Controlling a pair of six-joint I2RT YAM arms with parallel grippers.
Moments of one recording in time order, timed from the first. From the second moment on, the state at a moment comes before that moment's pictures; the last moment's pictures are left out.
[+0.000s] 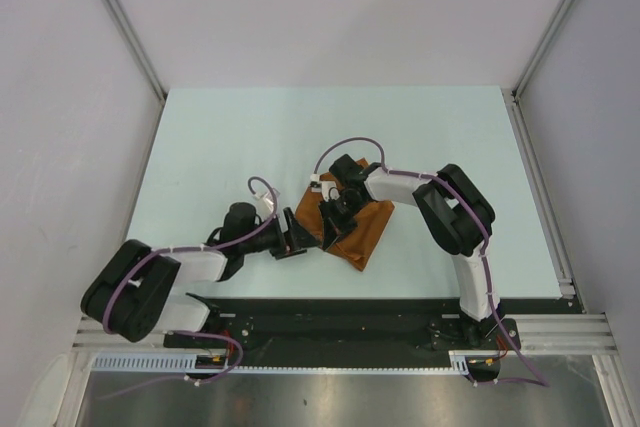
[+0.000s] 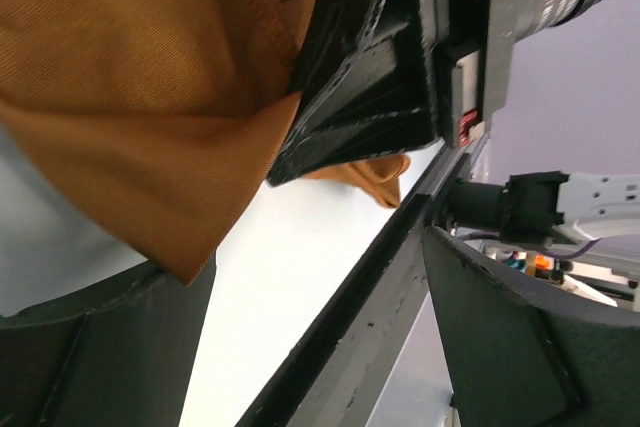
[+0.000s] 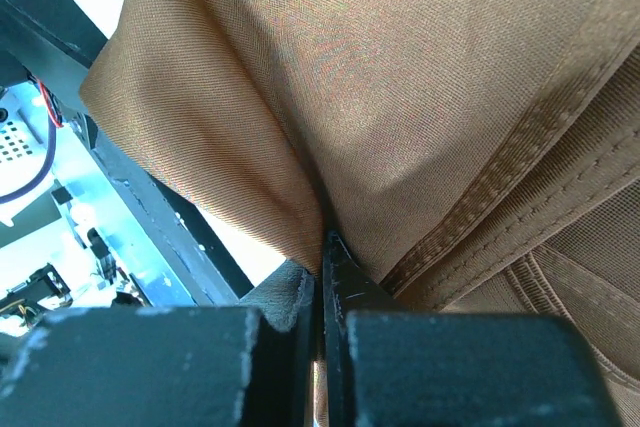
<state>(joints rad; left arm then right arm) -0.46 1.31 0.24 0.53 0.61 -0.89 0.71 2.08 1.35 -0.55 -0.71 0.20</state>
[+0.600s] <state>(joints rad) -0.44 1.46 0.32 0.70 0.53 -0.89 0.71 2.09 1.34 -0.54 -0.71 0.23</state>
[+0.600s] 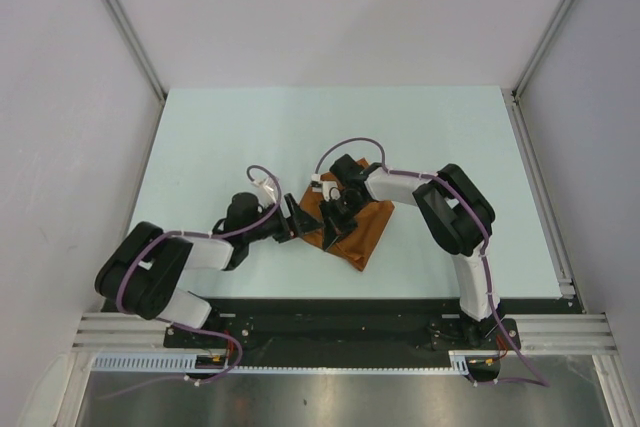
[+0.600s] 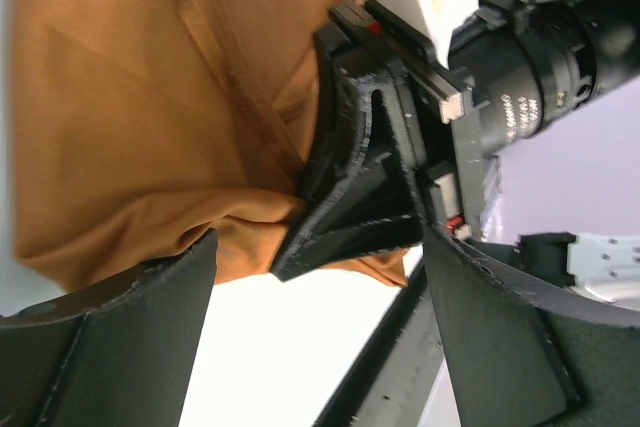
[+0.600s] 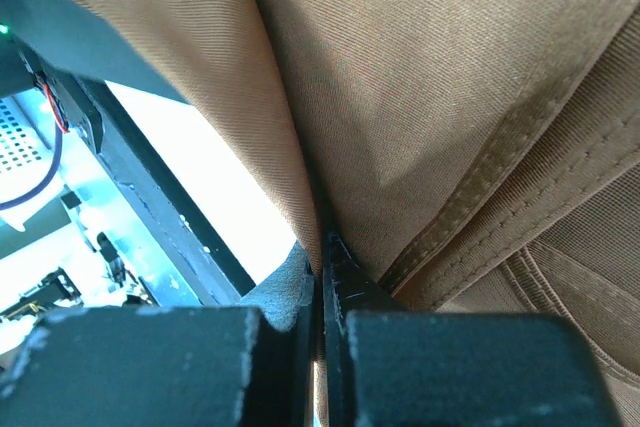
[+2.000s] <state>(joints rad) -0.38 1.36 0.36 0.40 0.37 -0.44 0.65 2.16 1.35 -0.55 -0.87 0.28</state>
